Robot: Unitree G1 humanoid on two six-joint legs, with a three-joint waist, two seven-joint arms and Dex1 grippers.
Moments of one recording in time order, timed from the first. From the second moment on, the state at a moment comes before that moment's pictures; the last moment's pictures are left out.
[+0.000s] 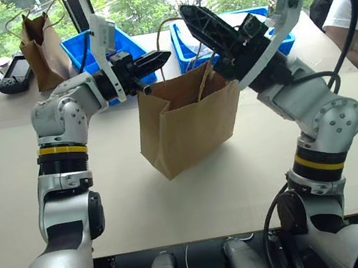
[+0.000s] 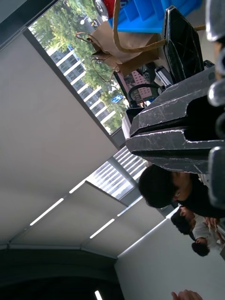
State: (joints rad) left arm -1.10 0.42 0.07 0.41 -0.57 0.73 -0.93; right arm -0.81 -0.16 -0.30 -0.29 1.40 0.92 -0.01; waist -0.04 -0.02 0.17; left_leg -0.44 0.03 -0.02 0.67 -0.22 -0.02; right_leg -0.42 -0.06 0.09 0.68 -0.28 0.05
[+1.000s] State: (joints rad) left arm -1.03 0.54 0.14 0.29 -0.71 0.98 -1.00; right arm -0.69 -0.49 -0.18 -0.37 1.72 0.92 -0.14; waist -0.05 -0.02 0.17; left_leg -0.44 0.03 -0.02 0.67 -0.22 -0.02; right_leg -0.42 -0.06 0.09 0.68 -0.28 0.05
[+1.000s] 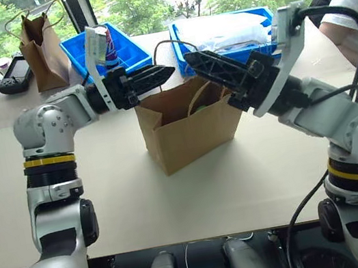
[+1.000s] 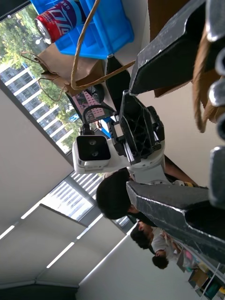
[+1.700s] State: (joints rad) left arm -0.77 0.84 0.11 0.31 -0.51 0.59 -1.26; right arm -0.51 -1.10 -0.19 -0.49 1.61 1.15 0.32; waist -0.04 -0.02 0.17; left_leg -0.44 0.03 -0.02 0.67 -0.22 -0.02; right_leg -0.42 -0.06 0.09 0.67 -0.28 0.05
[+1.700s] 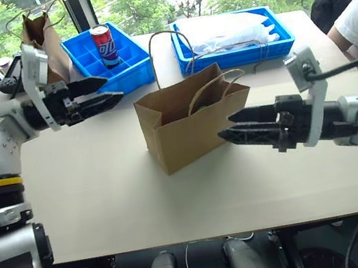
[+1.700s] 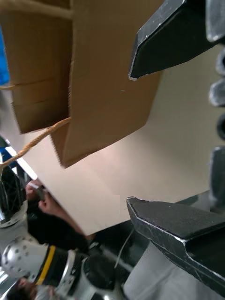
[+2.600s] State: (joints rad) left arm -0.75 0.65 -0.01 0.23 -0.53 0.54 -1.43; right arm -0.54 -0.57 0.32 -0.53 0.39 0.77 0.27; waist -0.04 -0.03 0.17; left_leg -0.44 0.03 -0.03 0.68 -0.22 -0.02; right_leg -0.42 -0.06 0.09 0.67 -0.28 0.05
